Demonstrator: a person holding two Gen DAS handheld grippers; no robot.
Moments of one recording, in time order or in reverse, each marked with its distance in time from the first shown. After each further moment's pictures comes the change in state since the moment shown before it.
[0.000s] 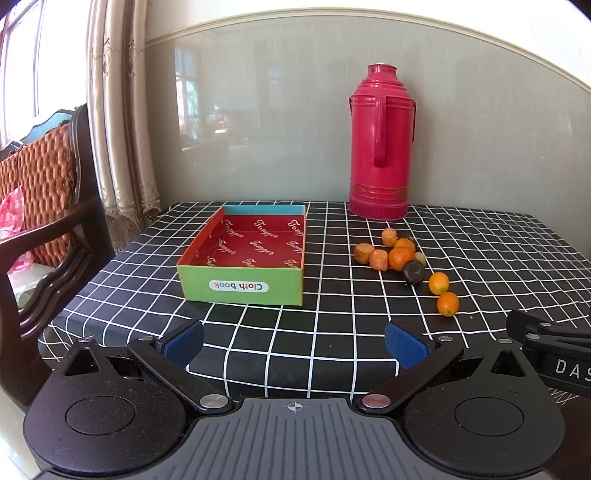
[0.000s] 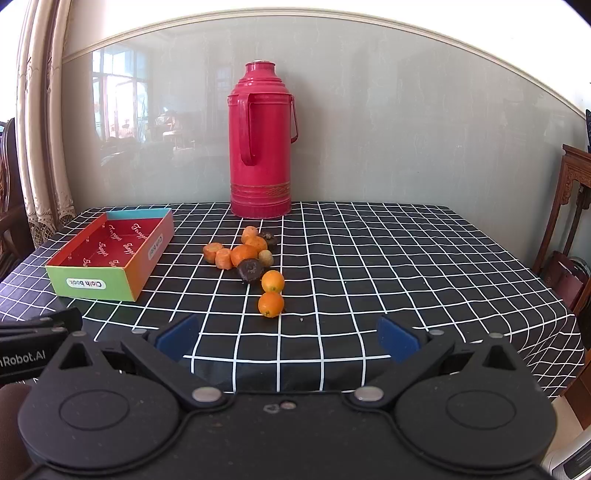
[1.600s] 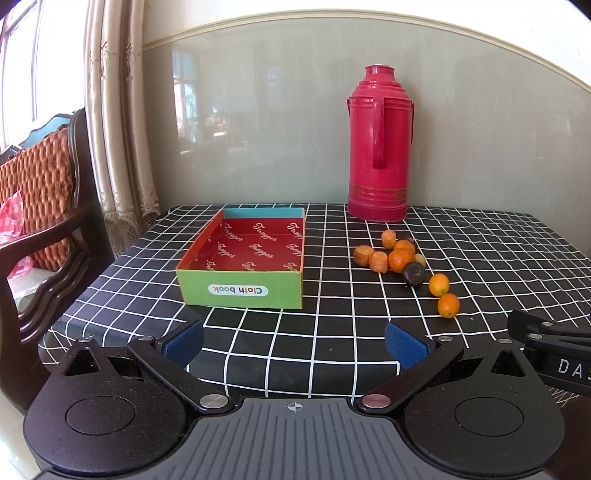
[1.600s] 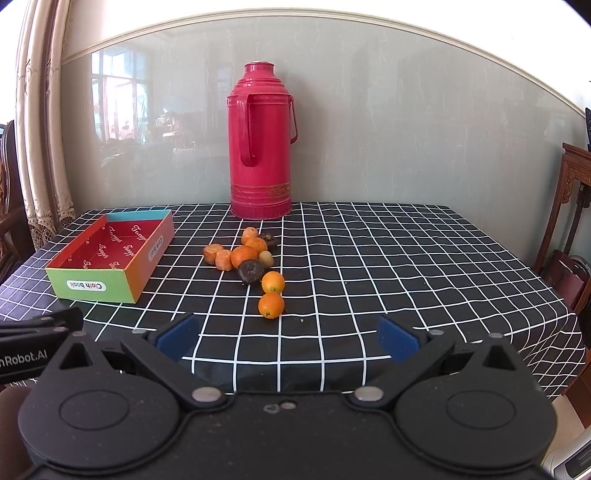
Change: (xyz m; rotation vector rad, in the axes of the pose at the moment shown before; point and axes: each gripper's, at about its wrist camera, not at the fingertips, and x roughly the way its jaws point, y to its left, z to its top) left arm 0.002 0.000 0.004 0.008 -0.006 -0.004; right arm 0.000 0.000 0.000 0.003 0.001 0.002
